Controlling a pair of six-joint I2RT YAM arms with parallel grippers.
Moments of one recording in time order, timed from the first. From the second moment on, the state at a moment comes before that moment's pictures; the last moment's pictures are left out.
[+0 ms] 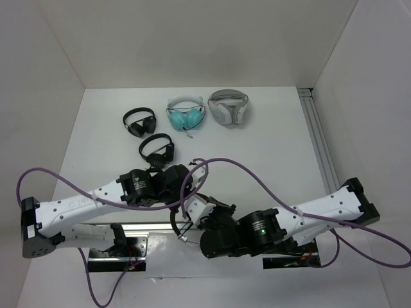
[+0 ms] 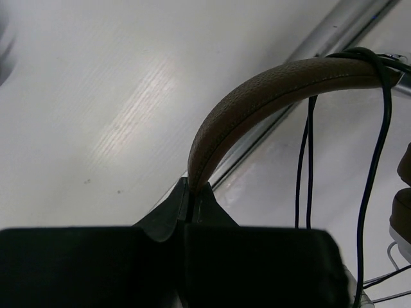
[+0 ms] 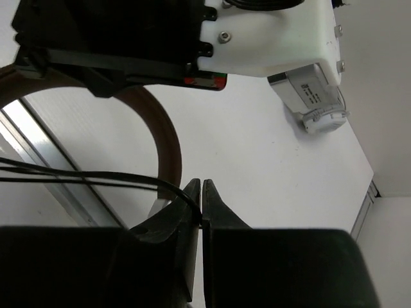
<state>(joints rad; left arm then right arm) -1.11 1.16 1.07 -0.94 -0.18 -0.30 1.79 1.26 1.13 -0.73 1.09 0.14</state>
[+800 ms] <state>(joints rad) -1.21 1.12 1.11 -0.96 -0.13 -0.29 1.80 1.04 1.00 -0.69 1.00 0.15</state>
